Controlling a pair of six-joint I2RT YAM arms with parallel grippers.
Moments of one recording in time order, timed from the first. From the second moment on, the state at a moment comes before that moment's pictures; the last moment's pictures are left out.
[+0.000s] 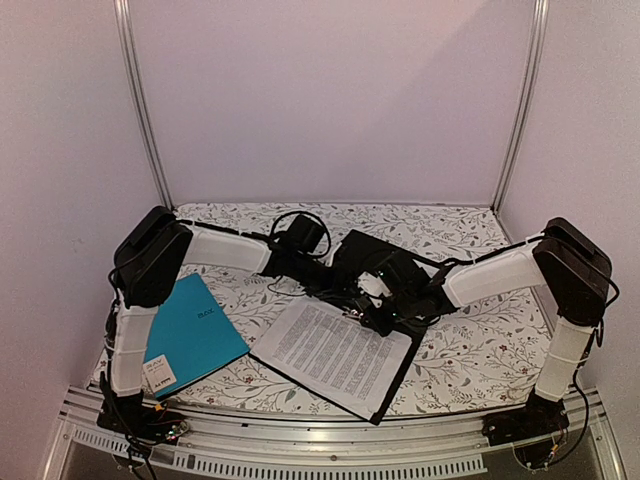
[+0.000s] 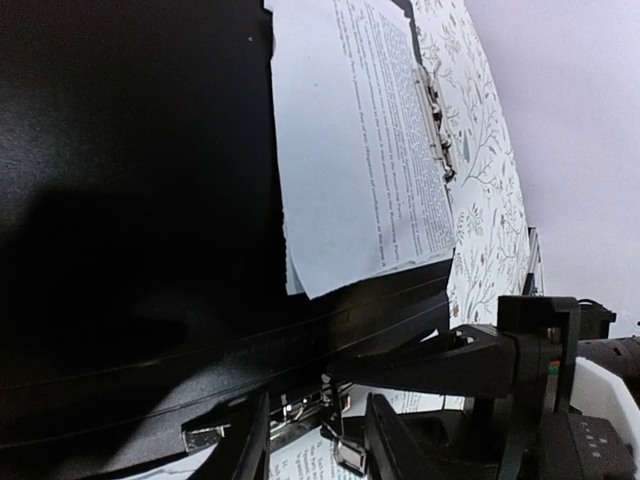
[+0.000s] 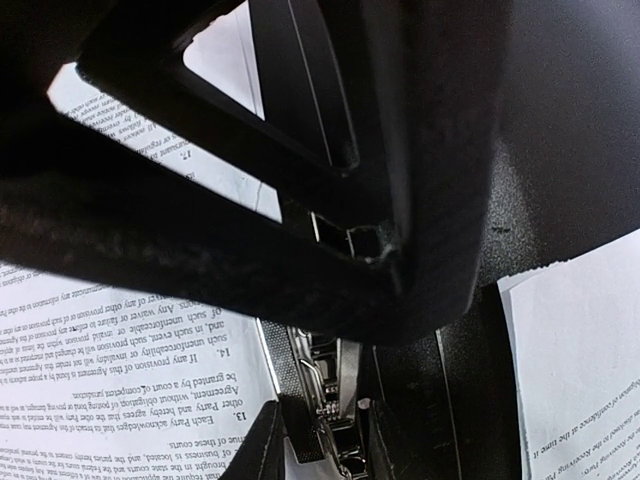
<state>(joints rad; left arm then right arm) -0.77 2.21 1.48 -0.09 0.56 -0.59 0.84 1.84 0.96 -0.07 -0.01 -0.01</state>
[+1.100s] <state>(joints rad) -0.76 2.17 1.36 0.09 0.62 -0.55 0.84 1.84 0.96 -0.07 -0.03 -0.02</state>
